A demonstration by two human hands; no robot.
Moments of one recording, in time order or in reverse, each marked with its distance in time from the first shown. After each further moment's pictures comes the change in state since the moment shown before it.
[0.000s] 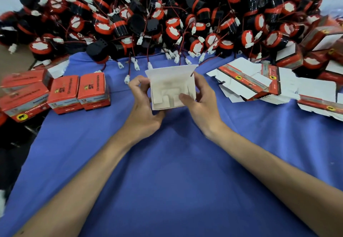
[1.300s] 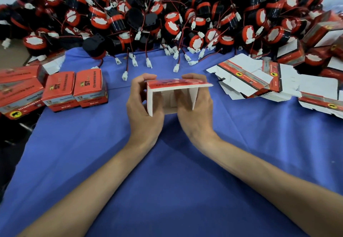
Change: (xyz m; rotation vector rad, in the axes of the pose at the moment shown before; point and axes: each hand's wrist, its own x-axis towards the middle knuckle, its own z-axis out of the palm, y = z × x) left_hand -0.010 0.025 0.024 -0.060 0.444 -0.065; right_hand -0.024 -0.010 0.021 -0.128 0.212 -0.053
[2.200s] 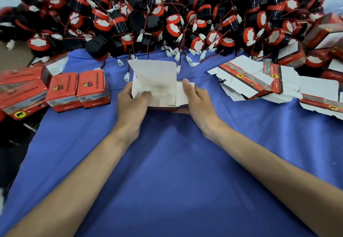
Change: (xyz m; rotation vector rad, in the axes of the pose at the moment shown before) left_hand 0.029 -0.029 -0.018 -0.062 -0.037 -0.533; right_hand 0.027 0.014 -0.008 0.126 -0.277 0.382
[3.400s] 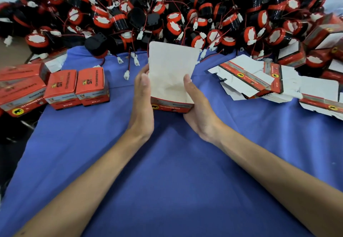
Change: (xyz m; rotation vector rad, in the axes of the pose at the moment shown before) left_hand -0.020 0.007 0.015 -0.126 -0.249 0.223; right_hand -0.009 -0.009 0.007 0.474 -0.274 0.051
